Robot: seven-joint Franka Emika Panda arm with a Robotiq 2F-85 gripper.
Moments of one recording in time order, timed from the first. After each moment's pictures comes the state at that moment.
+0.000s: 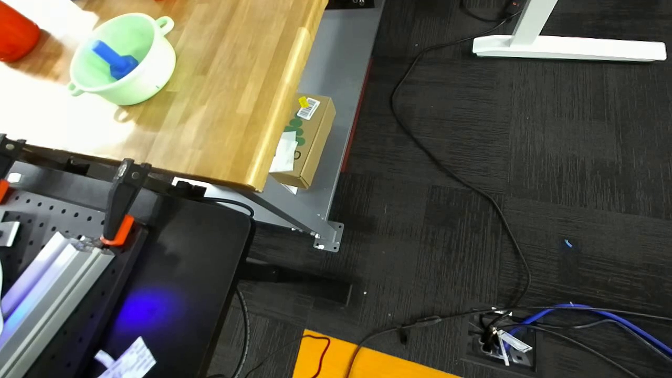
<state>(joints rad) 1.45 0.03 -0.77 -2.57 0.87 2.70 -1.16</state>
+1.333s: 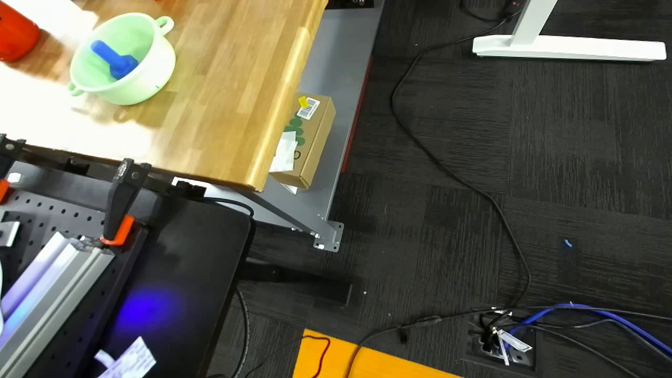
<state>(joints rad) 0.78 0.38 -0.22 -2.31 0.98 2.46 -1.26</state>
